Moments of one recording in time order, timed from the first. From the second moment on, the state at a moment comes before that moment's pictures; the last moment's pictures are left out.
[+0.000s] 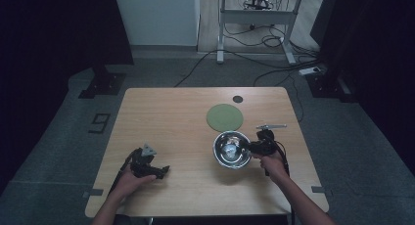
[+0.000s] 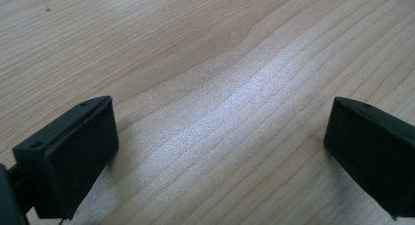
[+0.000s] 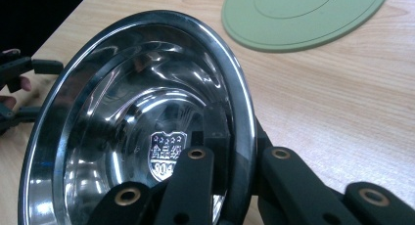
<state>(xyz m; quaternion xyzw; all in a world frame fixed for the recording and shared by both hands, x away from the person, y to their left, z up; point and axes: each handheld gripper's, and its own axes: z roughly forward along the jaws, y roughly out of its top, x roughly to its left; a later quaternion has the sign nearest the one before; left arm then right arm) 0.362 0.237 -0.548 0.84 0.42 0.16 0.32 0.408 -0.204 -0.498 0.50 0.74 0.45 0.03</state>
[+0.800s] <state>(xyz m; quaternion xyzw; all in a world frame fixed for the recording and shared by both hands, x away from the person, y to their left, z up) 0.362 0.237 -0.548 0.84 0.42 0.16 0.32 0.428 -0.206 -0.495 0.52 0.73 0.45 0.05</state>
